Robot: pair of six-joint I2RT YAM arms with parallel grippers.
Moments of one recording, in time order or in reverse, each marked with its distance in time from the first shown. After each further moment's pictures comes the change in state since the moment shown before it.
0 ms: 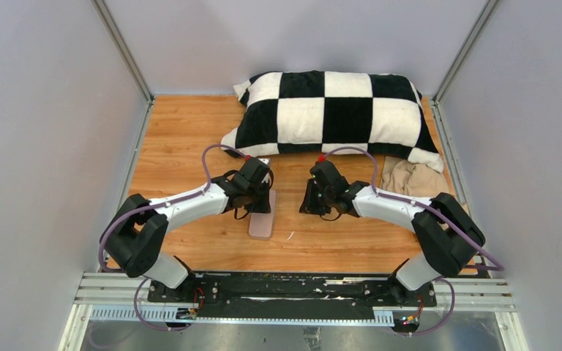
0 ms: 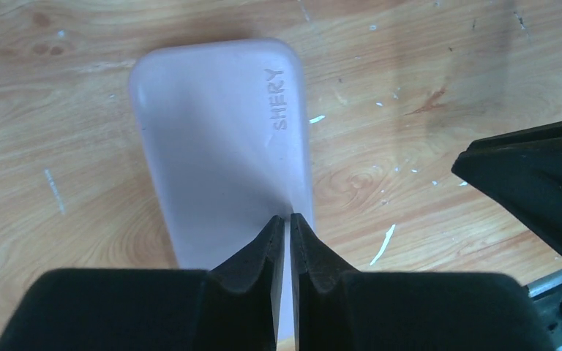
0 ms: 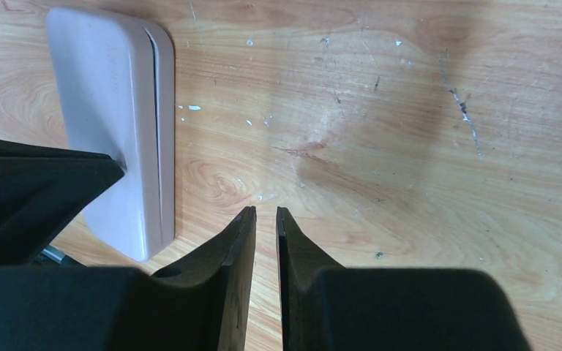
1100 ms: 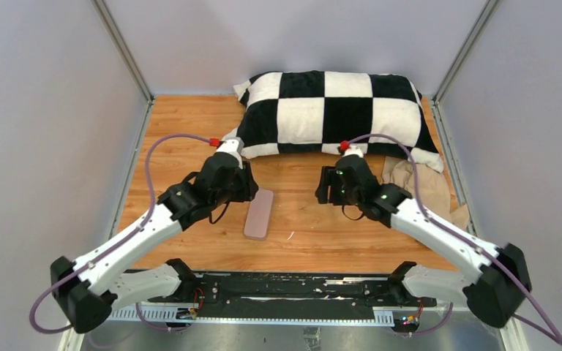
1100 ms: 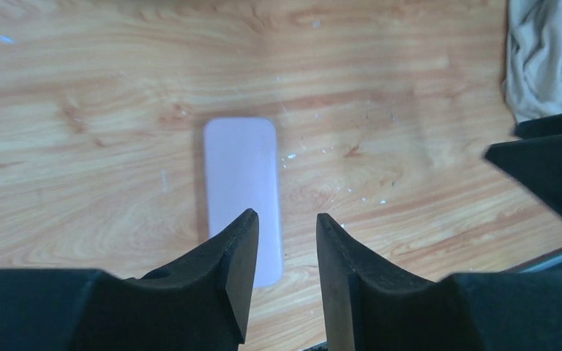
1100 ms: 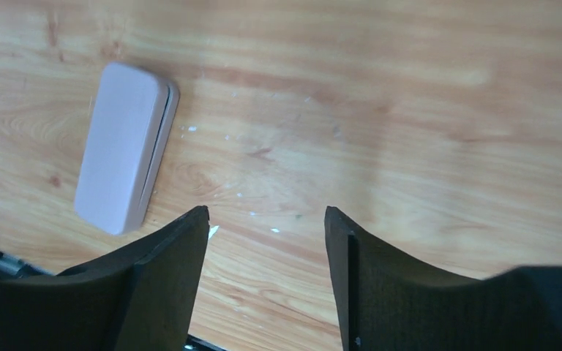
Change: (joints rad) left arm -0.055 -0.418 0.090 -0.189 -0.222 0.001; right arm -0.007 -0.342 0.018 -0.209 0.187 -0.190
